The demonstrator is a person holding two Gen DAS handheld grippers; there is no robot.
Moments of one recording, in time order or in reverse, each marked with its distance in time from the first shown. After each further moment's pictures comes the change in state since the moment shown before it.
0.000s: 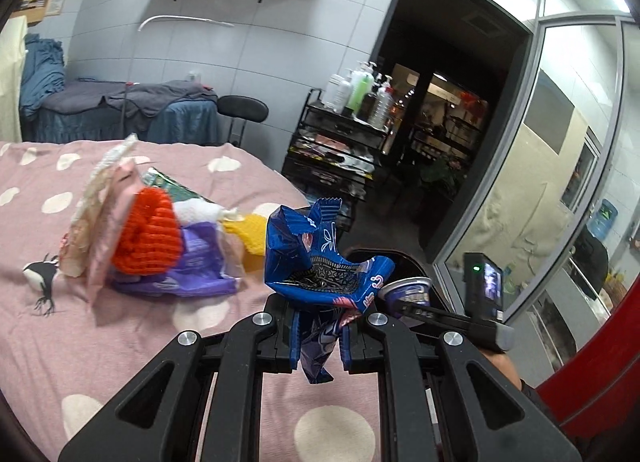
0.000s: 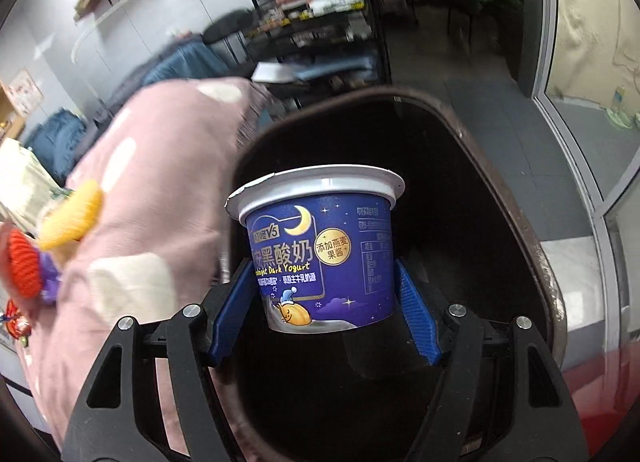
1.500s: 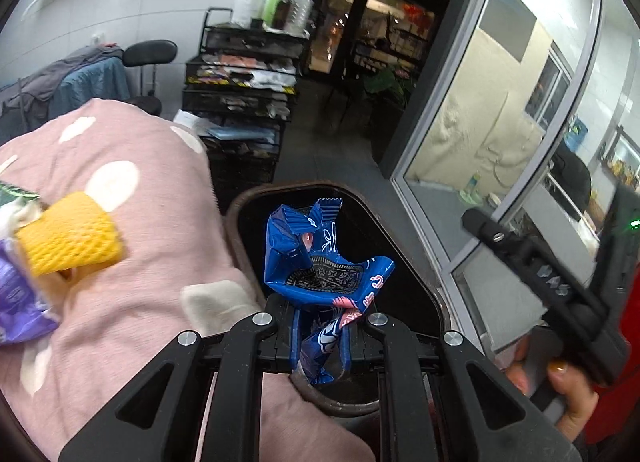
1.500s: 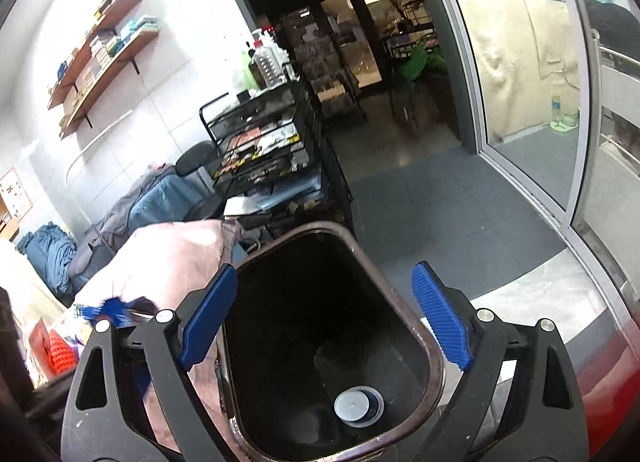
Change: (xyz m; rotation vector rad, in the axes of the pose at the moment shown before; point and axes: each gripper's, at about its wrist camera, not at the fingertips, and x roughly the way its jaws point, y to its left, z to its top) left arm 0.140 -0.094 -0.008 0.176 0.308 -0.168; right arm -0.130 -0.050 -0.013 0.223 -0.478 -0.035
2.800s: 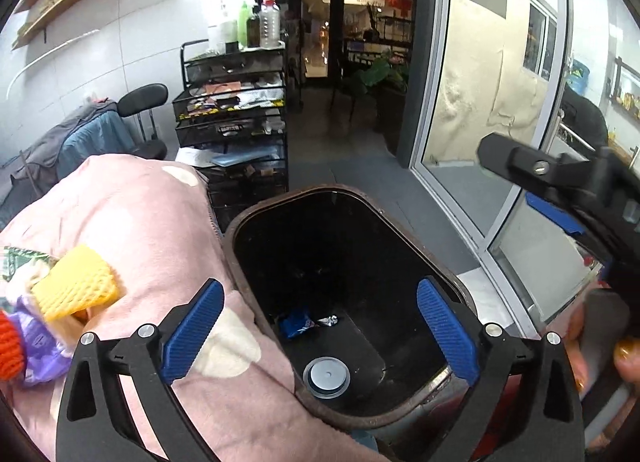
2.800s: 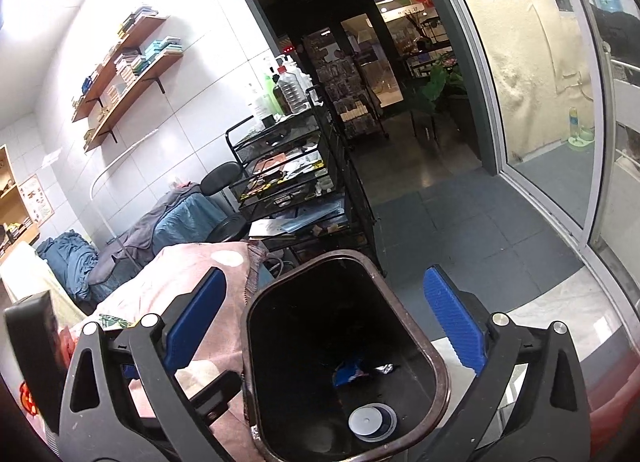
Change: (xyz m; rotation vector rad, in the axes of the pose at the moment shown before) left arm 0.006 -0.037 -0.003 0.193 -0.045 0.138; right arm -0.026 -0.003 0.011 -0.006 -0.056 0.102
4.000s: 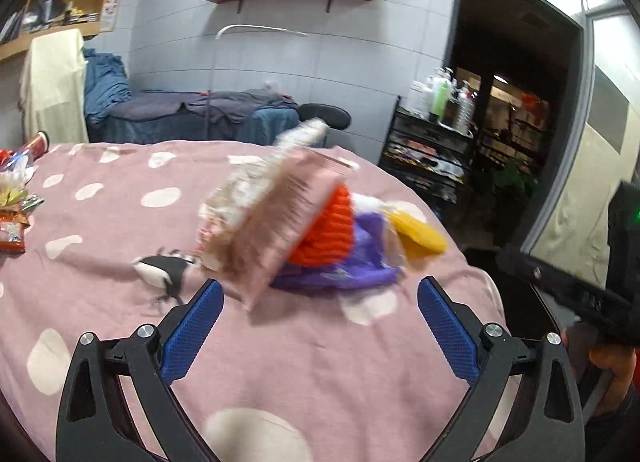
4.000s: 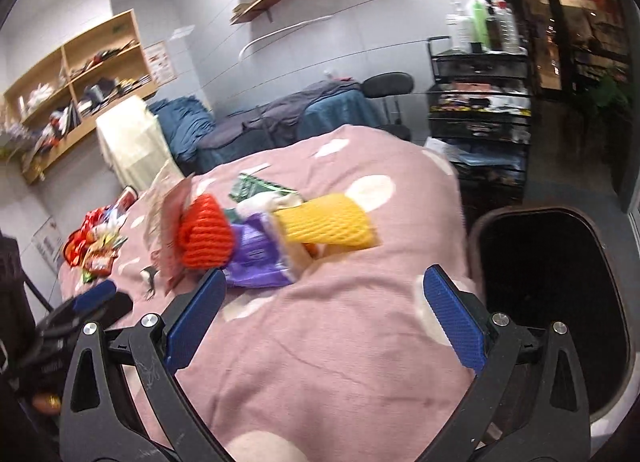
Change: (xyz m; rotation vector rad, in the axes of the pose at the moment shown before) left arm -0.166 0.200 -0.126 -0.431 -0.234 0.351; right arm 0.029 0.208 -0.105 -0.419 0.303 0.442
